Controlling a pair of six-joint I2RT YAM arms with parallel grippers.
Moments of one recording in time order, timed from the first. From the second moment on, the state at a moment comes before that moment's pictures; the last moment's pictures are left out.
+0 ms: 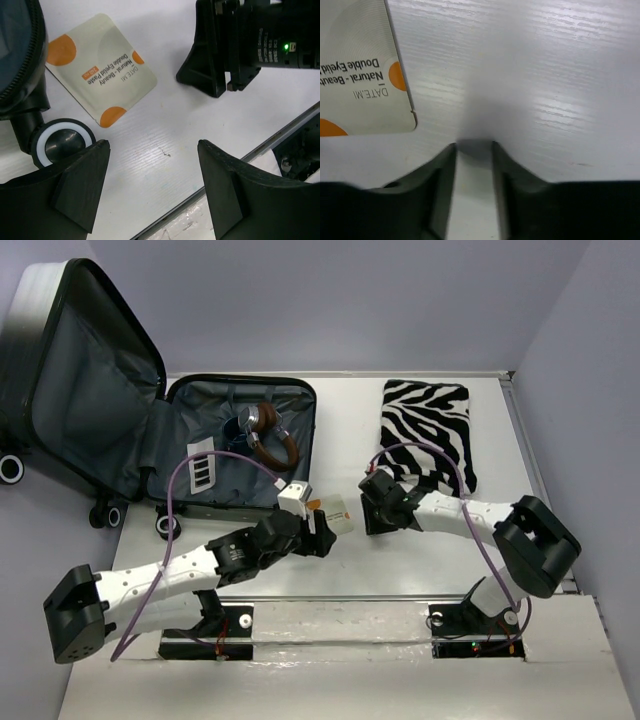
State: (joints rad) left arm -1.07 0.96 0.50 -0.08 -0.29 -0.70; right arm 0.78 1.54 0.82 -0.35 0.18 0.59
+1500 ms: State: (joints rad) left arm -1.08 1.20 0.74 -0.07 -0.41 -0.67; right arm 0.75 1.24 0.82 -0.51 0.40 0.62
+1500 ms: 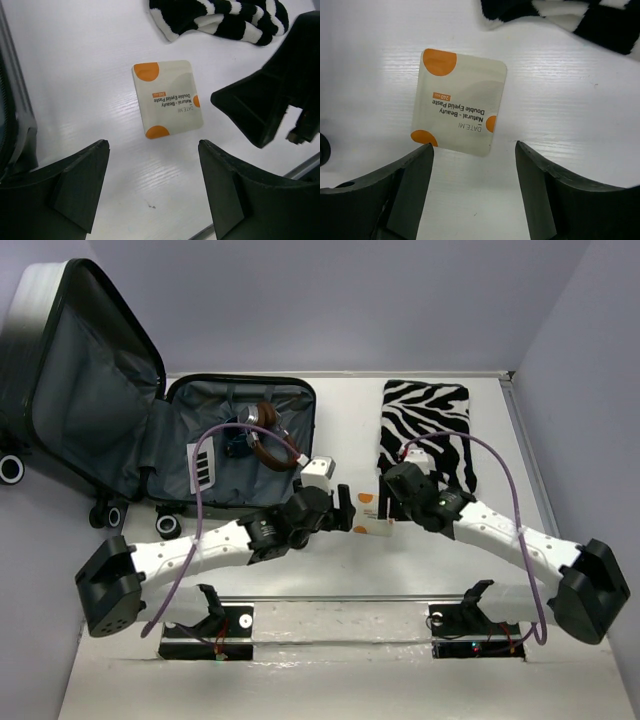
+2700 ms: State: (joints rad) left arm -0.95 1.99 1.22 0.02 -0.29 -0.54; right arm 0.65 1.28 0.54 -0.16 0.11 0.66
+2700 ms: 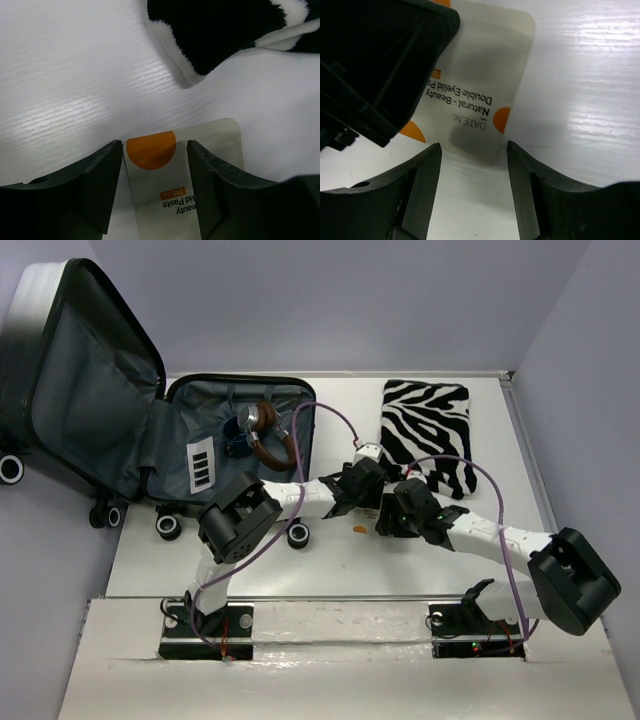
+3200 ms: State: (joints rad) left arm -0.94 2.00 1.19 0.11 -0.21 -0.55; right arm 0.65 1.33 0.51 -0.02 0.10 0.68
